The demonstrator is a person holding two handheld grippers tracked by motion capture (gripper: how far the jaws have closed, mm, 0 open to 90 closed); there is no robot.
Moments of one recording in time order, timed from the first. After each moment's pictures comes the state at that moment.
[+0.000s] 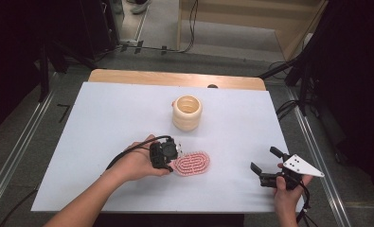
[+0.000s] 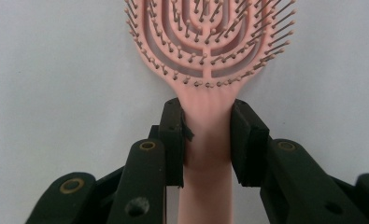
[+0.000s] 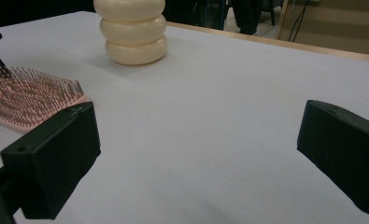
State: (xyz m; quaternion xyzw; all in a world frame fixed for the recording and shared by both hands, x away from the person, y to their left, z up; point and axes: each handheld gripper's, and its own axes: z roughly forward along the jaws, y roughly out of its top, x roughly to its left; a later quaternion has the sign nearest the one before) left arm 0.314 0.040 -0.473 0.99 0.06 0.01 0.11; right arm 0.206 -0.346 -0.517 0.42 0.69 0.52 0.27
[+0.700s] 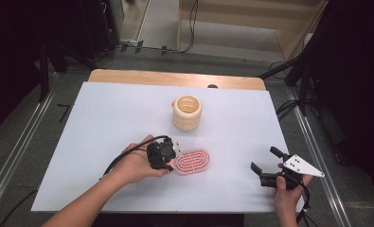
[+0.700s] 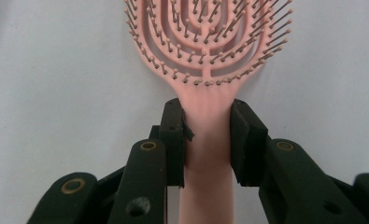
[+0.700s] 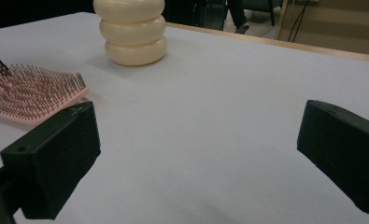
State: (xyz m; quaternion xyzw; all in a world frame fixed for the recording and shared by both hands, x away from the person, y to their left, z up) left arm 0.311 0.048 -0.472 0.99 0.08 0.02 0.15; right arm 0.206 -0.346 -0.516 0.42 0.69 0.52 0.27
